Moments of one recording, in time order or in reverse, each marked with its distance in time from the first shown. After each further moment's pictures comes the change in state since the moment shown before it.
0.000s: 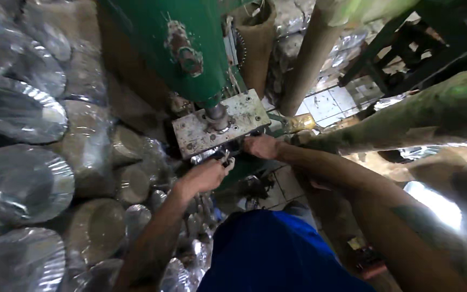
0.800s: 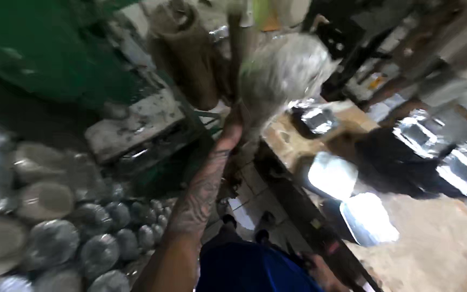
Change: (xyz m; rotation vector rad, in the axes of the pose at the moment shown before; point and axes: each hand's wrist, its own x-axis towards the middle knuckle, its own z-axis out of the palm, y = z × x) left_hand 0.159 0.303 -0.003 -1.099 0.655 0.165; right_hand -0.493 -0.291 0.110 1.192 -0.008 1.360
